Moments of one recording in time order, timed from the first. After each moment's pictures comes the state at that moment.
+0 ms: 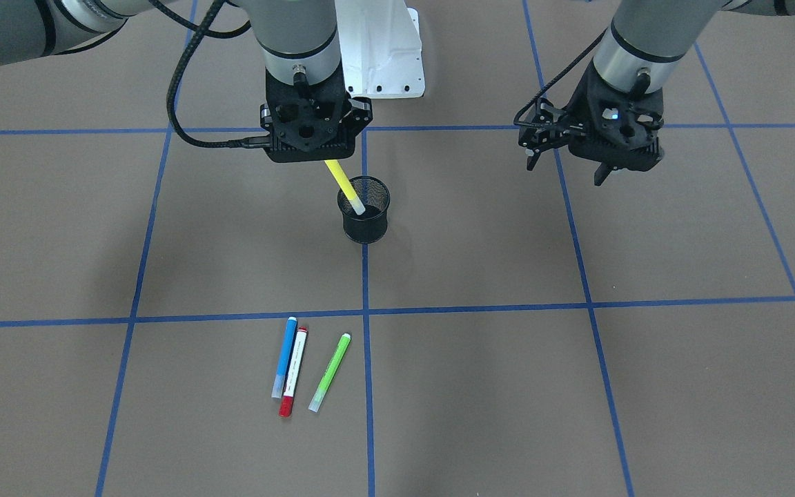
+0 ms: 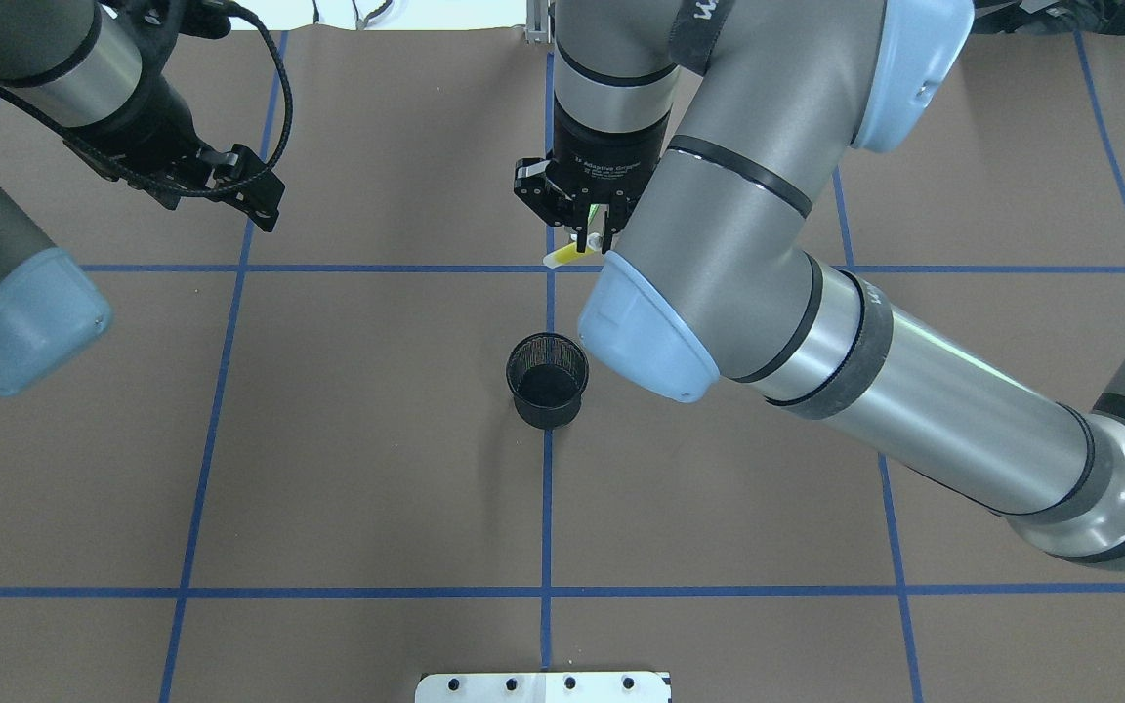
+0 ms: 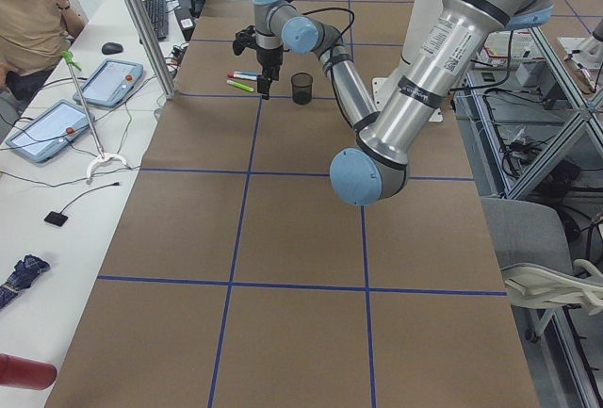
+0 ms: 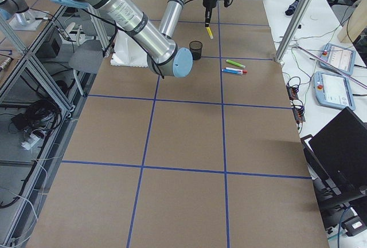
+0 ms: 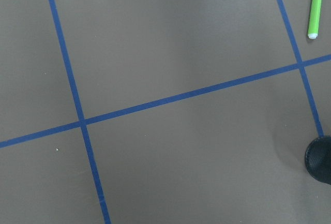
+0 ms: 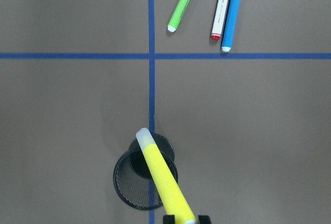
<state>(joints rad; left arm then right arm) -0.95 -2.13 -2.00 -1.23 -2.15 -0.61 0.72 -0.58 1.71 -2.04 2.04 1.13</state>
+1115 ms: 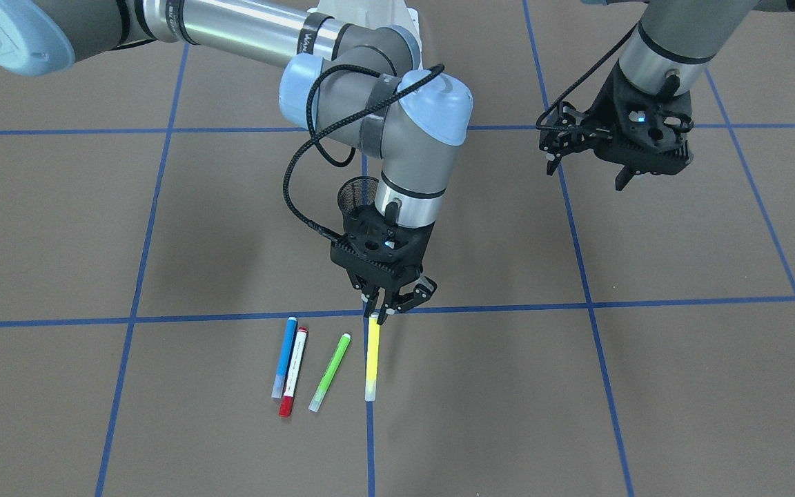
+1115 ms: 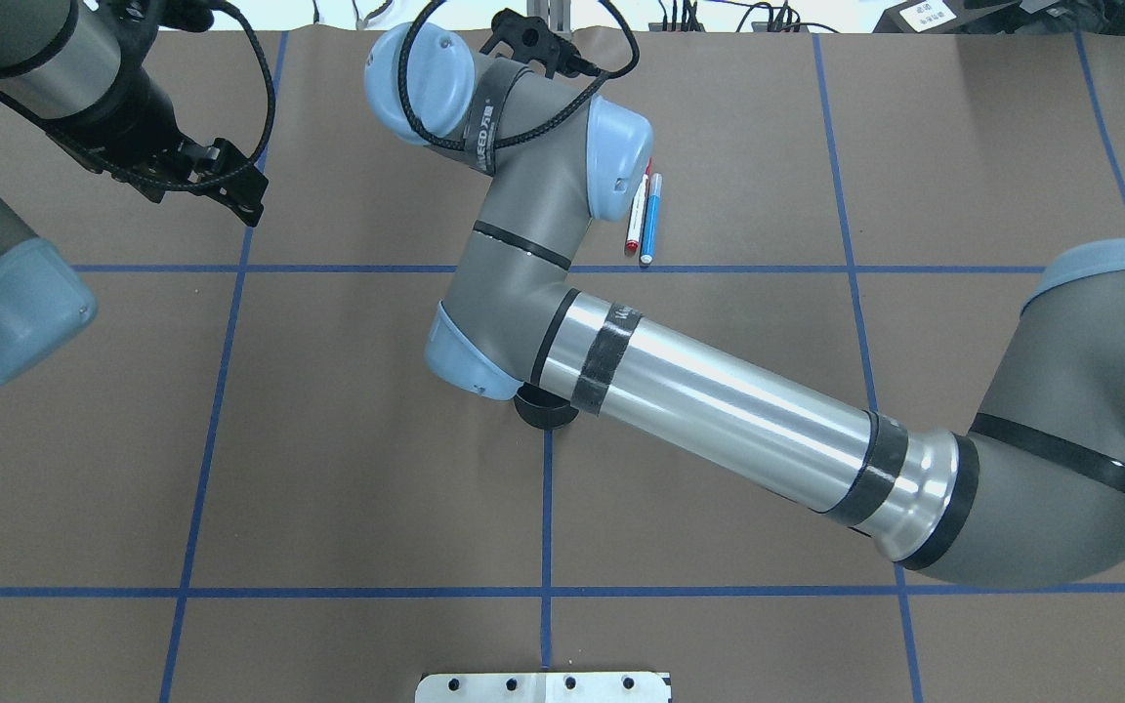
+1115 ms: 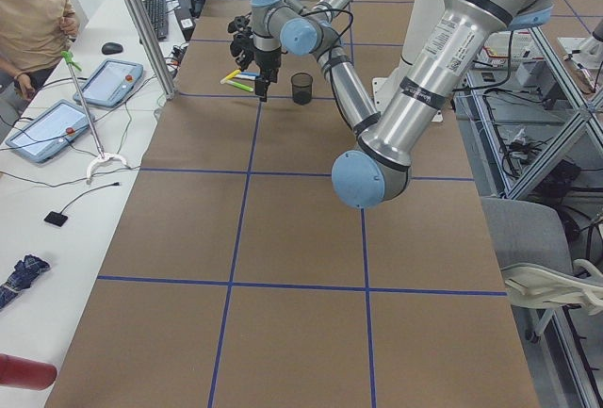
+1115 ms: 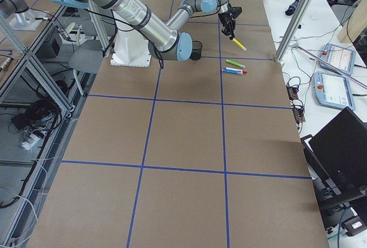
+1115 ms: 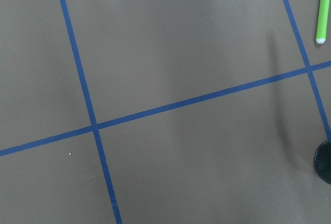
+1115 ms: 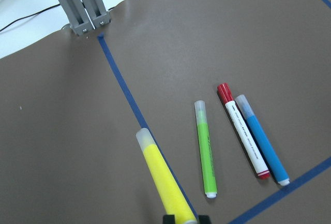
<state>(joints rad) -0.96 -2.12 -2.00 -1.23 -2.16 -0.57 0.59 -0.38 1.06 -1.59 1.42 1.75</state>
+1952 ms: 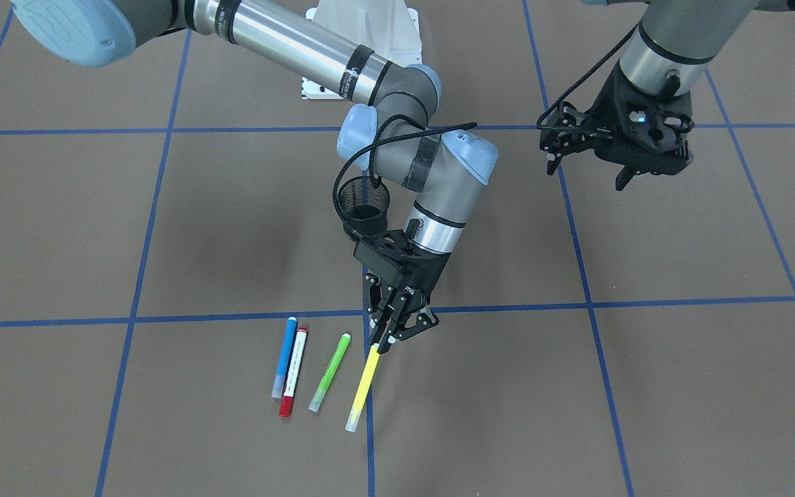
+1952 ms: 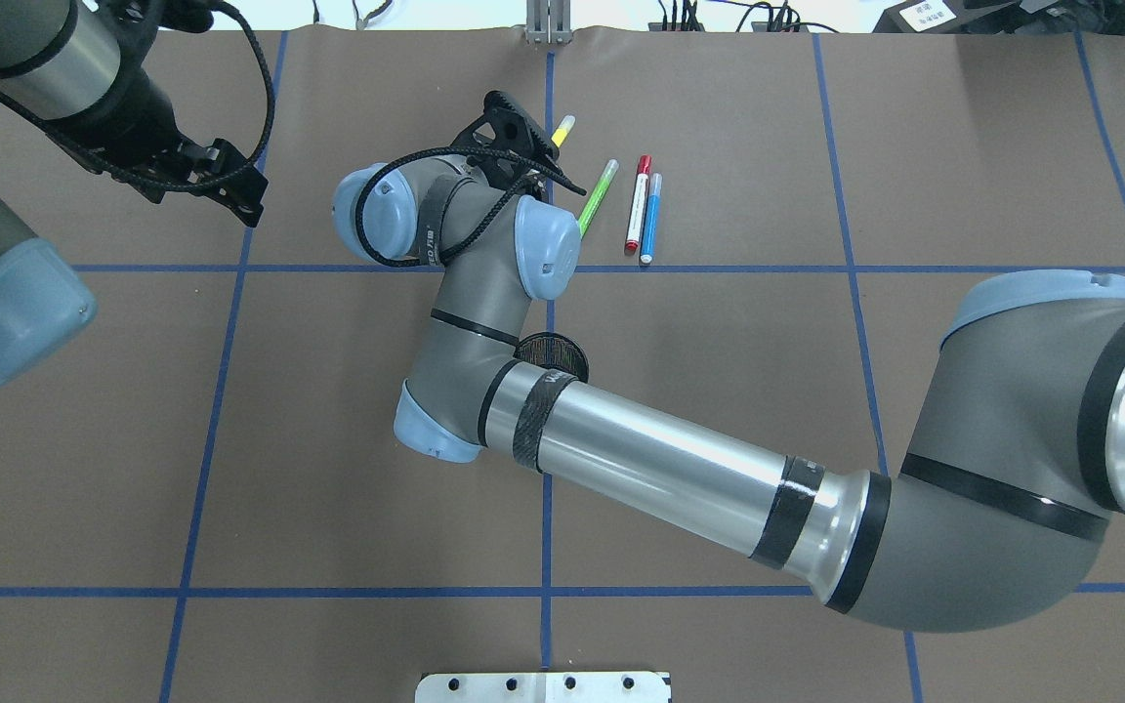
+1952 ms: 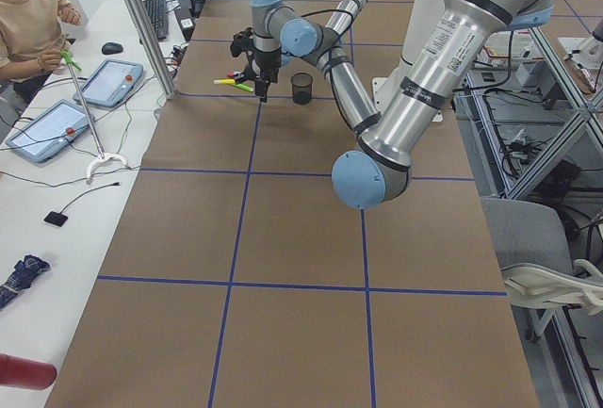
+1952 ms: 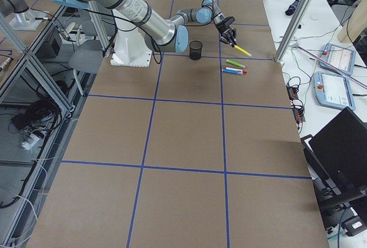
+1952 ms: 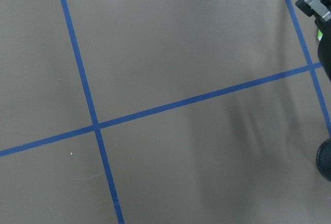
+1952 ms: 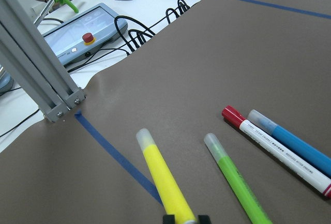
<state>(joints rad) -0.96 -2.11 -2.00 -1.24 -2.16 -0.57 0.50 -0.30 0.80 -1.51 1.11 2.13</state>
